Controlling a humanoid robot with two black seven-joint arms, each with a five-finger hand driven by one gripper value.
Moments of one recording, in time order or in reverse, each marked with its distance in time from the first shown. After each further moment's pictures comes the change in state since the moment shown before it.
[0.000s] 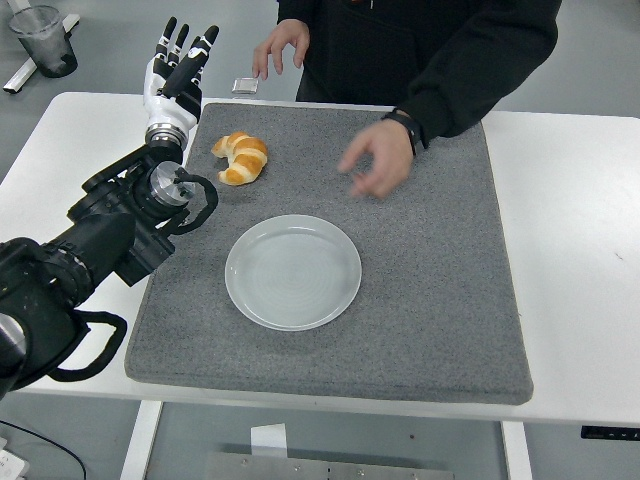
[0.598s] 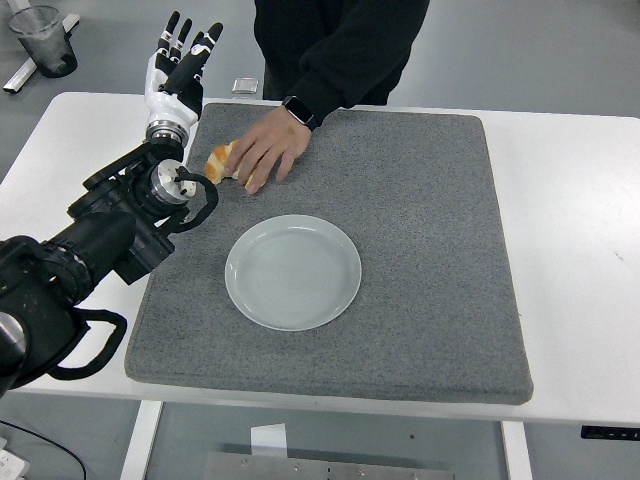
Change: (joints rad) left arm -0.006 0.001 0.001 -0.002 0.034 0.001 -0.005; right arm 0.001 0.000 0.000 0.000 0.000 0.001 0.000
